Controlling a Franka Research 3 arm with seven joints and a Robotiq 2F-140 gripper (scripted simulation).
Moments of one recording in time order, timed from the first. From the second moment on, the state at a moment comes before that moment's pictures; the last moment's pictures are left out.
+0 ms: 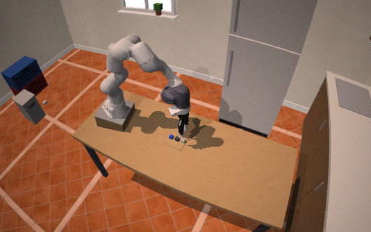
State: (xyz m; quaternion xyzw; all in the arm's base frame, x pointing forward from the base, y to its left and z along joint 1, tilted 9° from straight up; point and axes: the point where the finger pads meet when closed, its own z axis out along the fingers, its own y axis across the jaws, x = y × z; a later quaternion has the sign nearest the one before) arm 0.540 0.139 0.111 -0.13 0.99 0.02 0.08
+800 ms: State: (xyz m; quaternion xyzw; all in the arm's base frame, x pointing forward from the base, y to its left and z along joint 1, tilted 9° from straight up) arm 0.536 0.138 0.110 -0.13 0.99 0.02 0.07
